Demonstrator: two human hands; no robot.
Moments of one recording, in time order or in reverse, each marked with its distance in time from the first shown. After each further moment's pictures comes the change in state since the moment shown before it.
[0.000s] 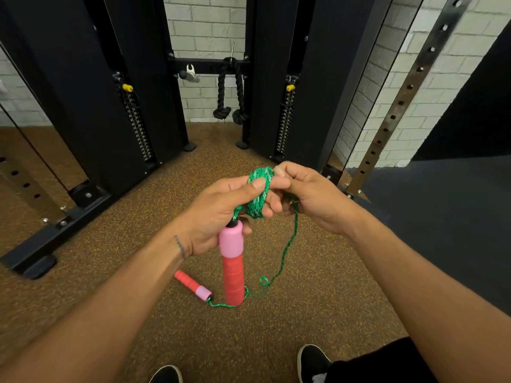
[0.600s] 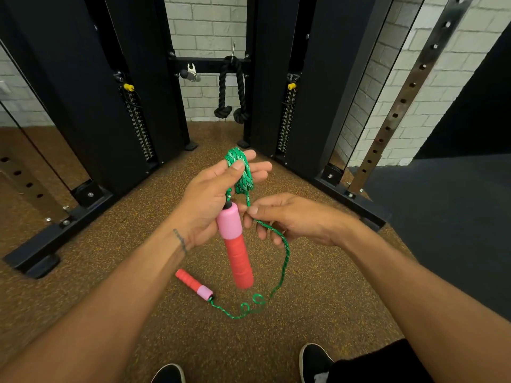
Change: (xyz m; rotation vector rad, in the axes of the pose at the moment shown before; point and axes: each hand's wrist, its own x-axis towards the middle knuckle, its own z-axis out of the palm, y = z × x) left_hand 0.009 -0.001 -0.008 -0.150 0.278 0.073; right_hand -0.009 -0.005 0.024 -0.238 -0.310 0.224
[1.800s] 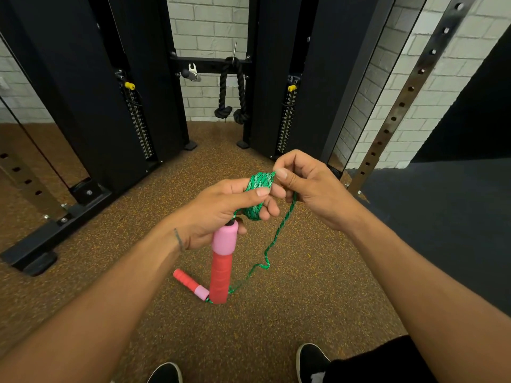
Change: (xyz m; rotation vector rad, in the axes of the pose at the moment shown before) left_hand -0.008 0.000 -0.004 0.284 -0.292 -0.141; right_hand 0.000 0.005 -0.025 0.139 0.407 -0.424
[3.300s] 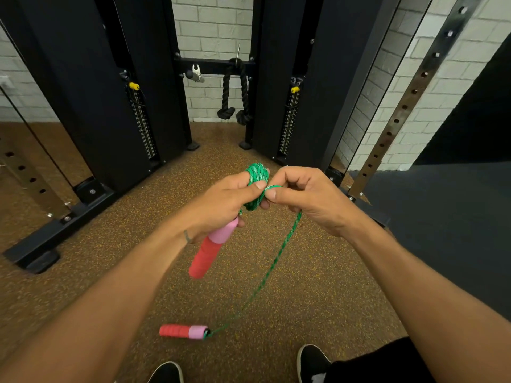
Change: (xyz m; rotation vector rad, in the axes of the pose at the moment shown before) left_hand 0.002 0.007 -0.002 0.369 0.205 -0.043; right_hand -0.009 -0.013 0.010 -0.057 -0.138 0.008
